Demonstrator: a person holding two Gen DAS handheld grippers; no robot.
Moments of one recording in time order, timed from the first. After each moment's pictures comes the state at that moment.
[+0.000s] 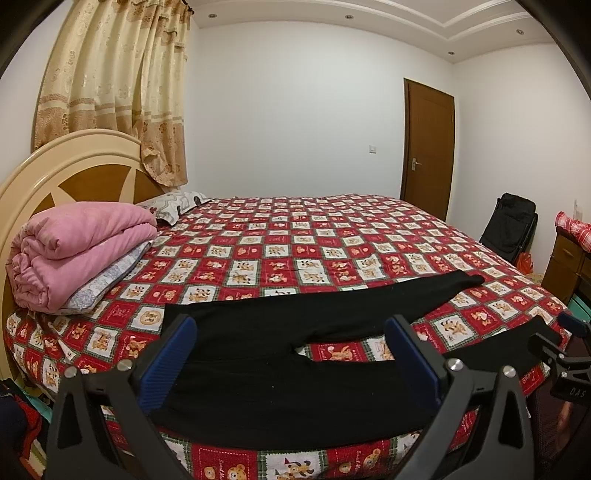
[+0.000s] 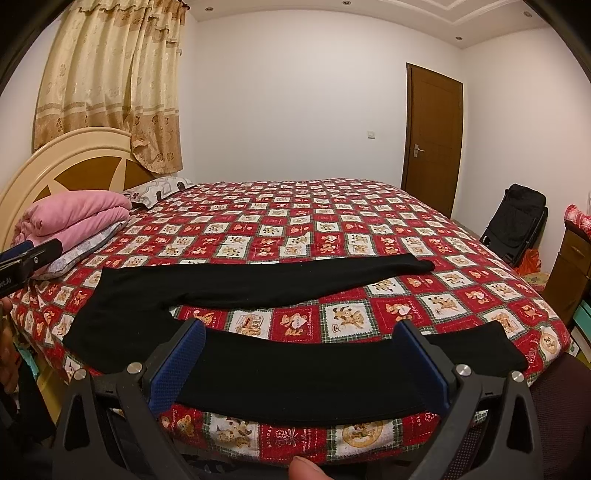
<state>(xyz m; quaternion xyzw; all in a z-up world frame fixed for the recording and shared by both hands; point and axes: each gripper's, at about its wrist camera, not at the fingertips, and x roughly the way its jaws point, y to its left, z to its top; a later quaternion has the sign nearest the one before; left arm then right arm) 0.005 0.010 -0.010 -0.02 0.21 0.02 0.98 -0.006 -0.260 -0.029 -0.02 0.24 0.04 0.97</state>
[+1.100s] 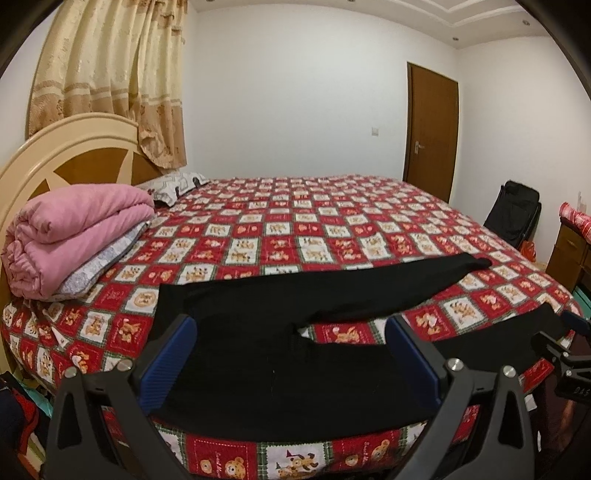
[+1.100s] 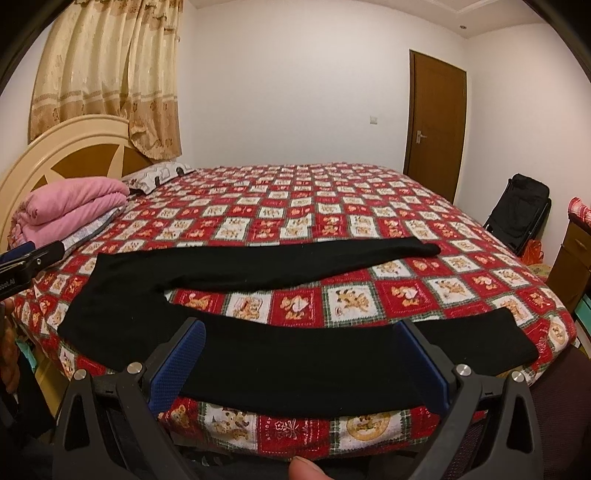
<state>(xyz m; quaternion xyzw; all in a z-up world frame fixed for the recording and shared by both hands) 0.022 0.008 -0.038 -0.02 0.25 0.02 0.97 0.011 -0.260 -0.052 -0.02 0.27 0.04 0.96</state>
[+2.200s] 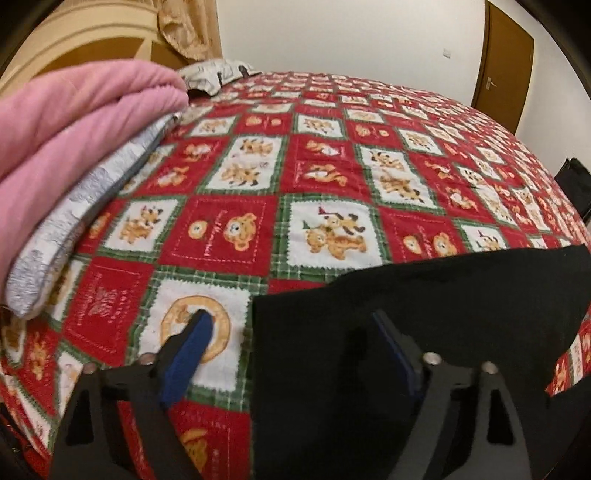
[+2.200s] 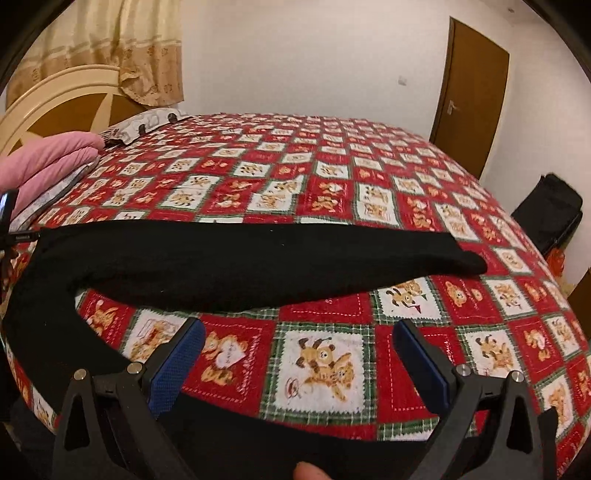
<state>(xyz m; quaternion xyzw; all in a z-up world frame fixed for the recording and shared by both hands) 0.265 0.233 -0.168 -0.06 0.44 0.07 0.89 0.219 -0.305 -0.110 -0.06 0.37 0.07 0.92</state>
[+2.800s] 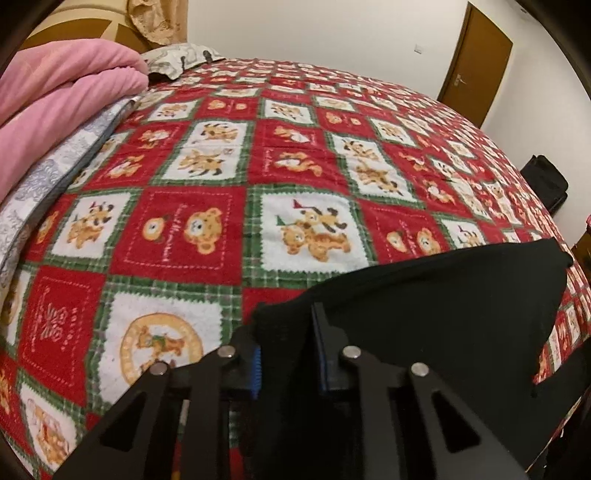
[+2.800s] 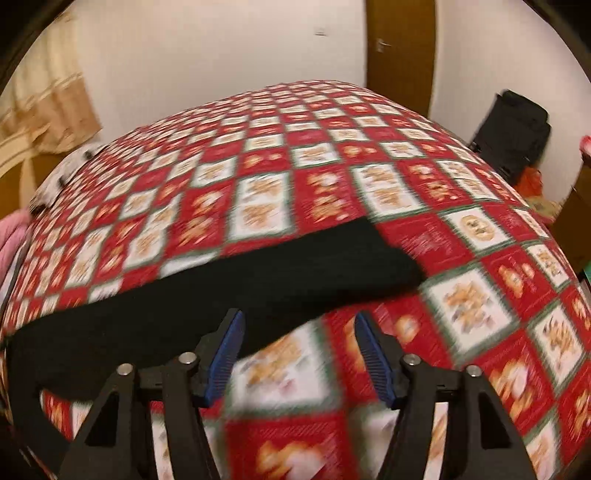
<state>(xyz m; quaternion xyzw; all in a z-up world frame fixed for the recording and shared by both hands) 0.285 0.245 -0.183 -0.08 0.45 -0.02 0.89 0.355 -0.455 -0.109 0.05 0.43 -0.03 0.90</state>
